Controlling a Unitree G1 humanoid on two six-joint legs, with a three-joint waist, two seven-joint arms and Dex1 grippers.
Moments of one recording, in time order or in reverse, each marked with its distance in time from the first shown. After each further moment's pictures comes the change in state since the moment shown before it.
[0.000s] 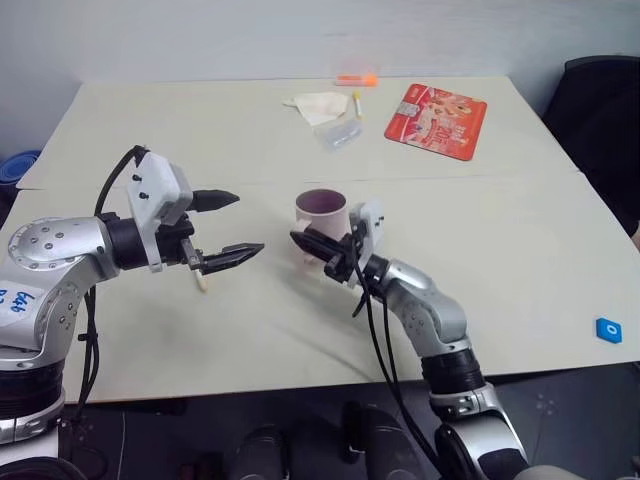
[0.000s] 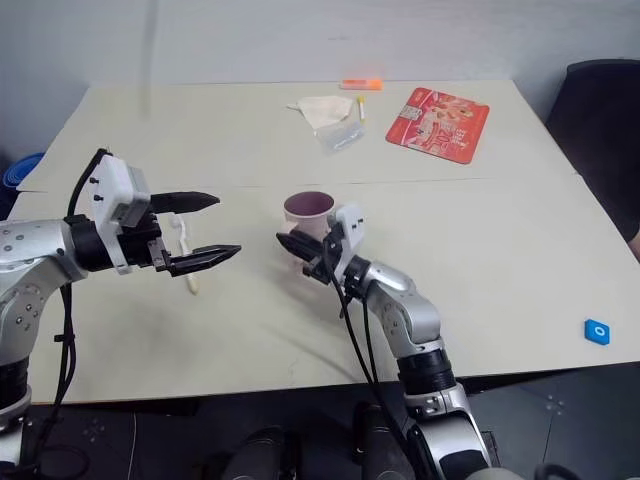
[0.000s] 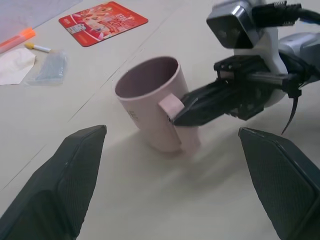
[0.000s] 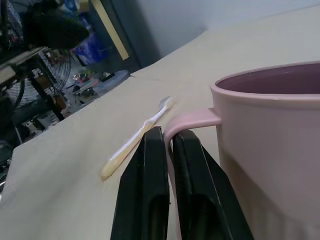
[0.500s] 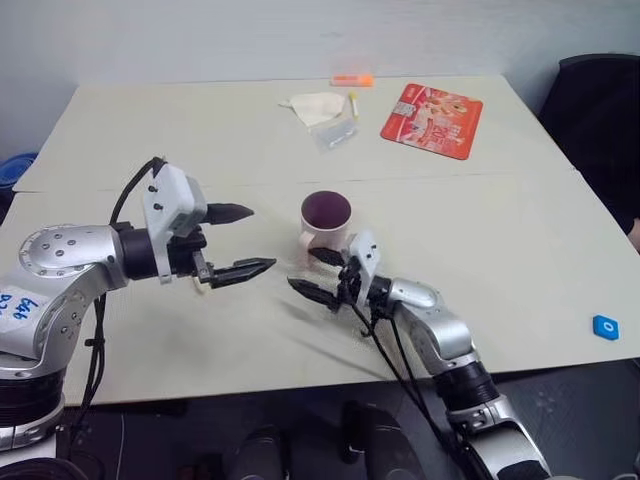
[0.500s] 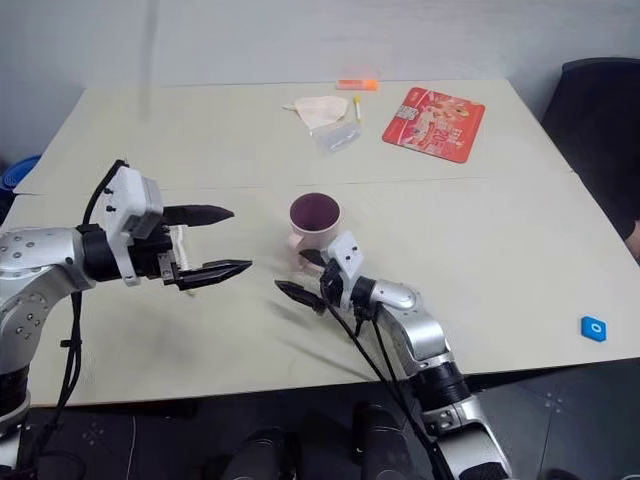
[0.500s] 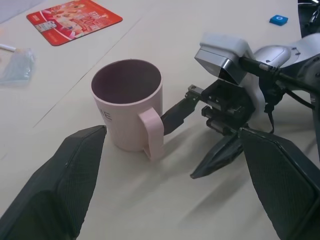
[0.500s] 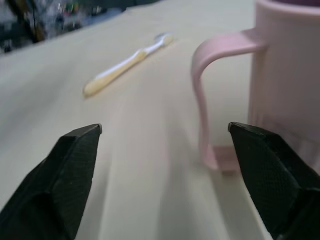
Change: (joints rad) left arm 0.021 0.022 -0.020 -0.049 -0.070 0.061 0.015; right arm 0.056 -0.183 0.135 -0.063 -0.183 -0.054 0.045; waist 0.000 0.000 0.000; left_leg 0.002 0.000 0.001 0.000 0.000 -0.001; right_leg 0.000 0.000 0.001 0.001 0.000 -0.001
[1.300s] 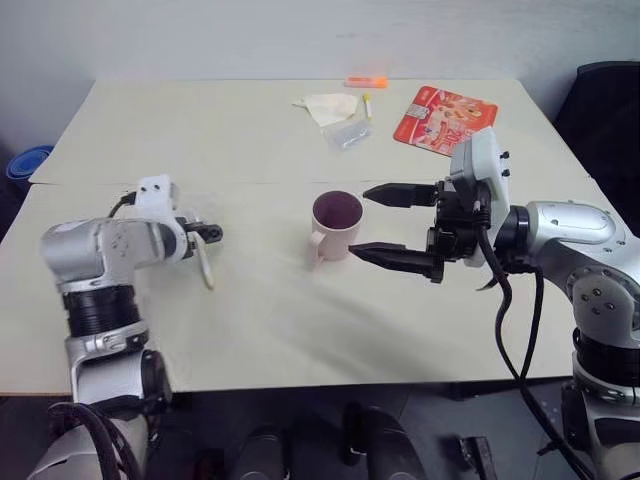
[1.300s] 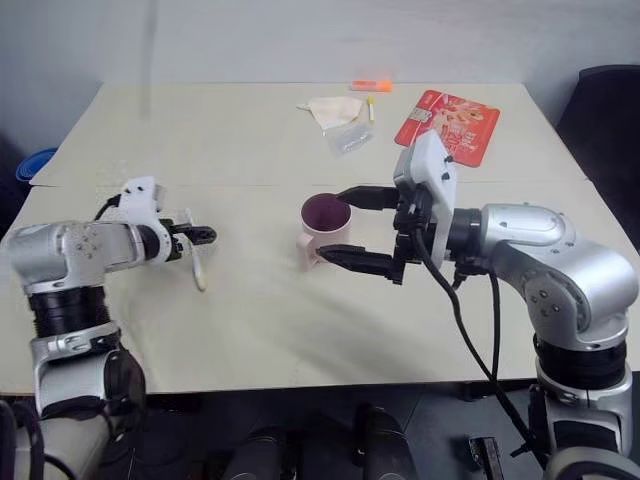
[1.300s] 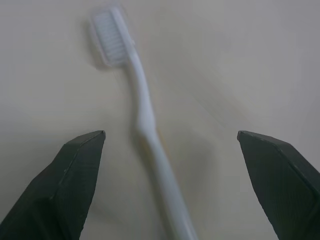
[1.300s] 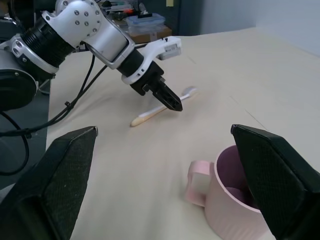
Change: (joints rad) left arm -0.444 -0.452 0.177 0.638 0.312 0.671 0.857; right arm -0.222 -0.446 -0.321 -0.510 0.508 0.587 0.047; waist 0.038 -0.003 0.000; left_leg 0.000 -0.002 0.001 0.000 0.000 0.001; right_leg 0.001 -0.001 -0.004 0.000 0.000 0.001
